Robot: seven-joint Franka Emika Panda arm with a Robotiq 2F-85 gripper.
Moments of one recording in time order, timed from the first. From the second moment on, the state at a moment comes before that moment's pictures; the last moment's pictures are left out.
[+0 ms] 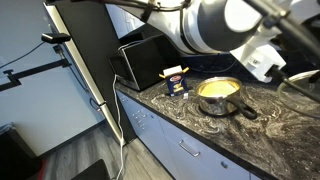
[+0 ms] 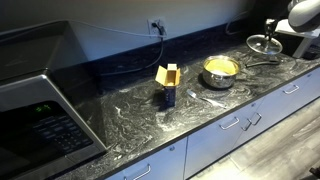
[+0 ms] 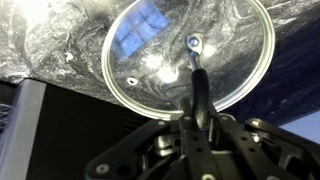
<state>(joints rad) -0.11 0.37 -0.34 -1.97 0.03 2.98 0.42</state>
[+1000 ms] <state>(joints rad) -0.07 0.63 -0.38 -1.80 0.11 2.96 0.58</state>
